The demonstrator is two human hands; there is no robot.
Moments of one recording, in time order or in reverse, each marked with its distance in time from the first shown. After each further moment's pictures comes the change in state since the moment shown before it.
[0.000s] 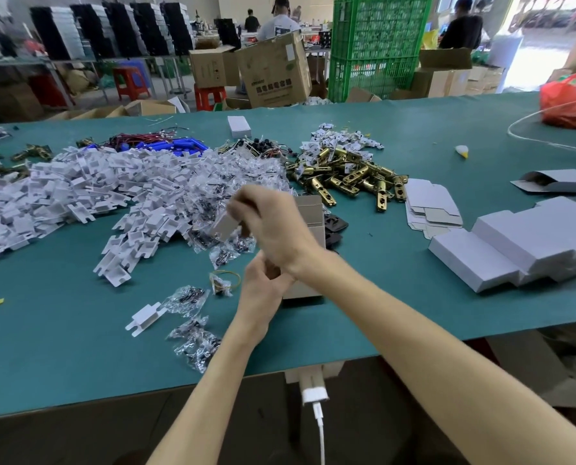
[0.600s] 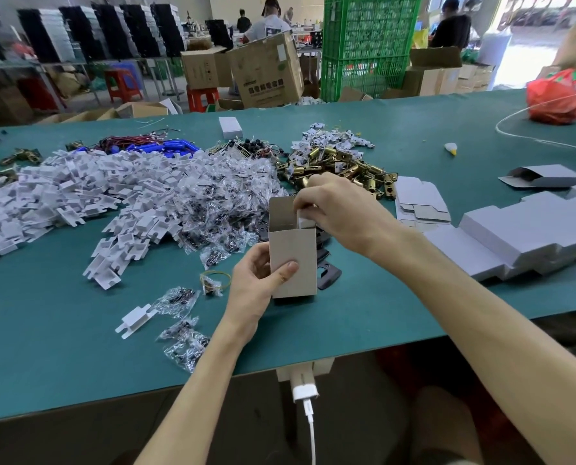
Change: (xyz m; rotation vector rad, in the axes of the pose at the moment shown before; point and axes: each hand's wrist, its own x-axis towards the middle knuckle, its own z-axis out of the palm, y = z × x) left_hand -0.005 0.005 0.001 -0.174 -0.036 0.092; right_hand -0.016 0.030 -0.103 -0.702 -0.165 -0.173
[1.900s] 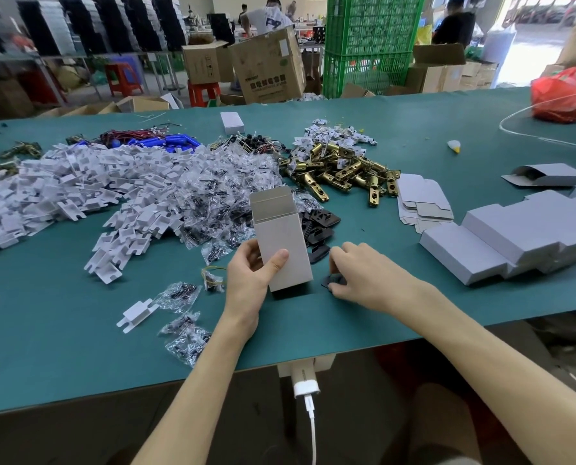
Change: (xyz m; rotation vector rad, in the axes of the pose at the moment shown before) left_hand 0.004 -0.004 -0.001 -0.056 0.164 -0.040; right_hand -0.067 0.022 0.065 -0.128 -0.385 0.269
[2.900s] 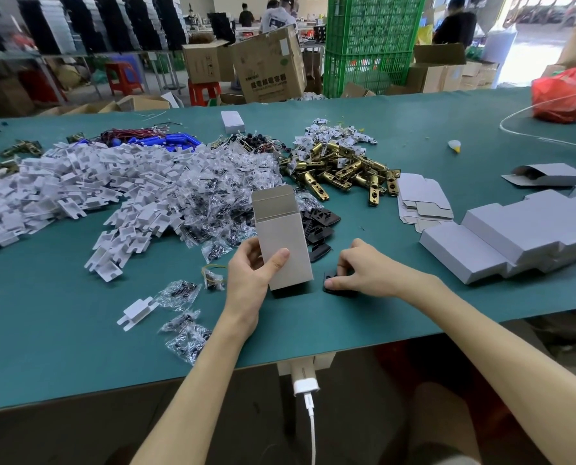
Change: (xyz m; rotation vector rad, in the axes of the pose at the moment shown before) left_hand -0.002 0.003 0.001 0.028 -0.002 -0.009; right_hand 0.018 0.025 0.005 0.314 -0.153 0.054
